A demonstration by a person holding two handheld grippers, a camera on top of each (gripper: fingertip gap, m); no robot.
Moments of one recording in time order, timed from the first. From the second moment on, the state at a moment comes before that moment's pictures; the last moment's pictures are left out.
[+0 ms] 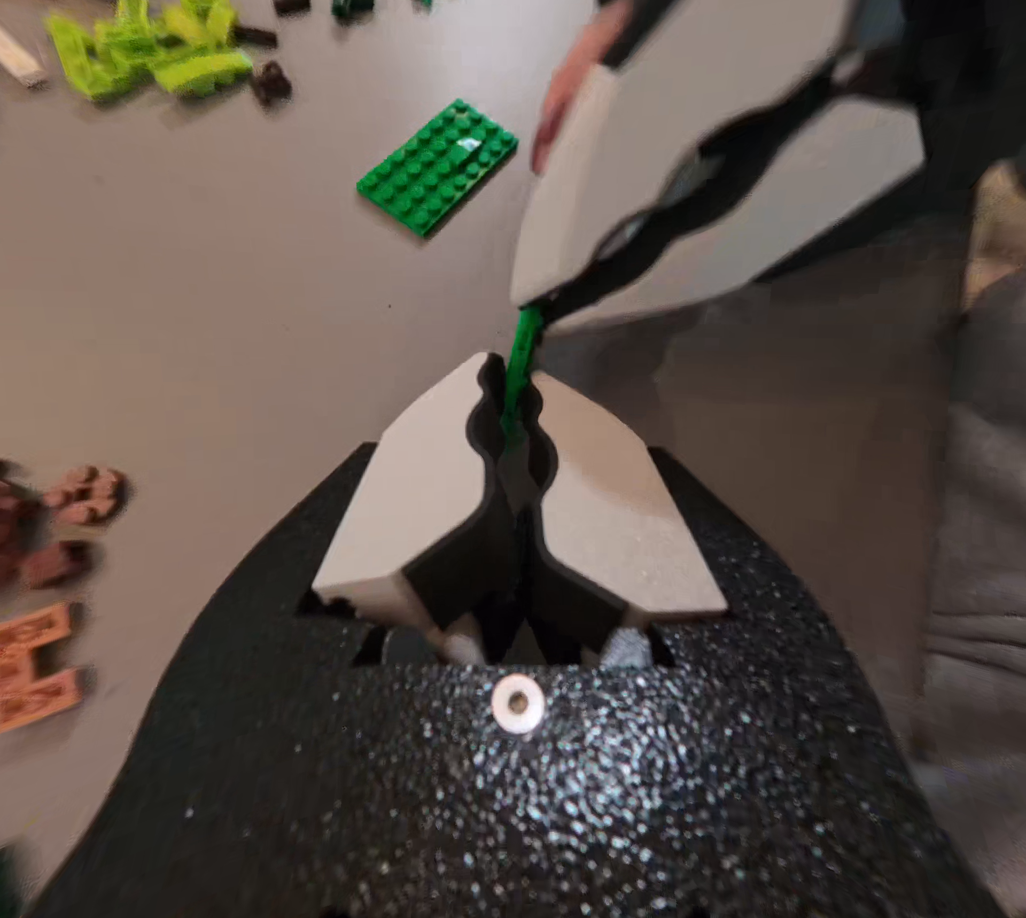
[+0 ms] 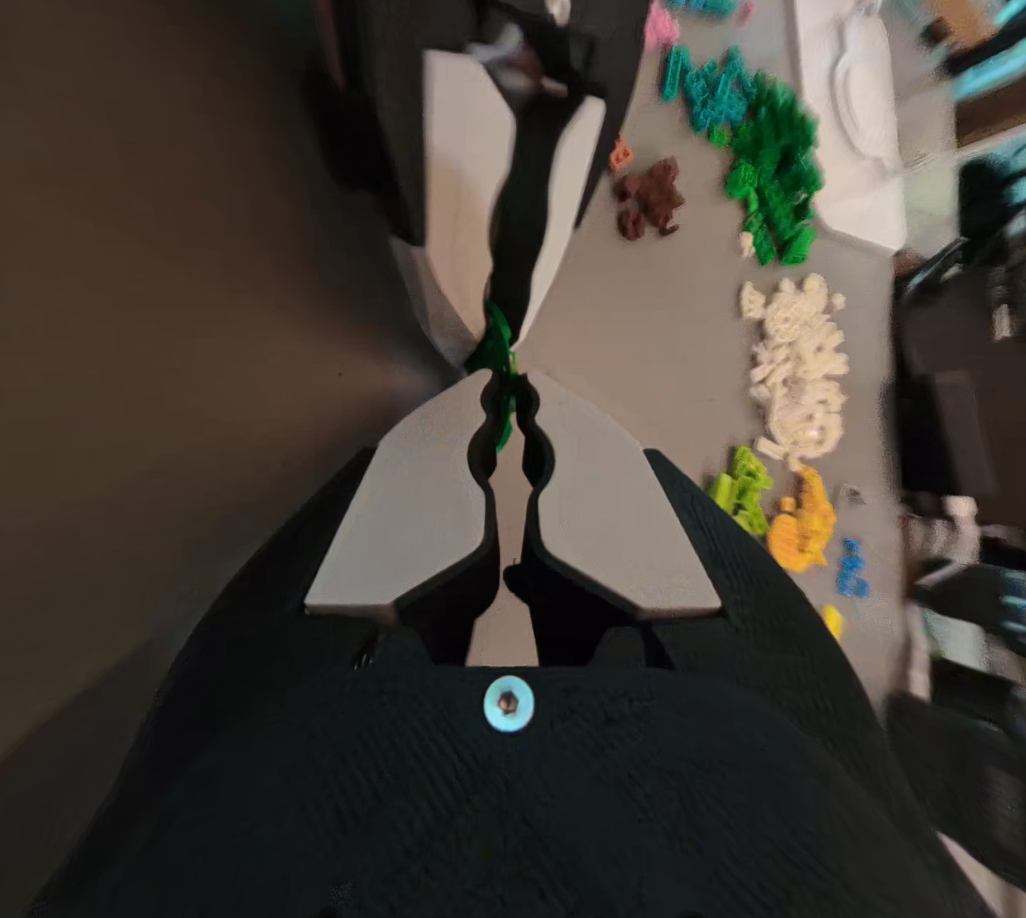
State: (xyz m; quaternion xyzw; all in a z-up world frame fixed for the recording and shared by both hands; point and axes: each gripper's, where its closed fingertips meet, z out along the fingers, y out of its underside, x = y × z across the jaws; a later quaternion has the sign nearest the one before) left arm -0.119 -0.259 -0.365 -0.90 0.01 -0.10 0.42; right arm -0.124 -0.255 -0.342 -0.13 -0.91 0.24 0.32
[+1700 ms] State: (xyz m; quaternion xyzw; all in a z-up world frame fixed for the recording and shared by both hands) left arm -0.153 -0.228 -0.298 -0.79 -0.05 -0.10 0.61; right arm -0.154 -0.194 -0.265 -0.26 -0.65 0.44 0.56
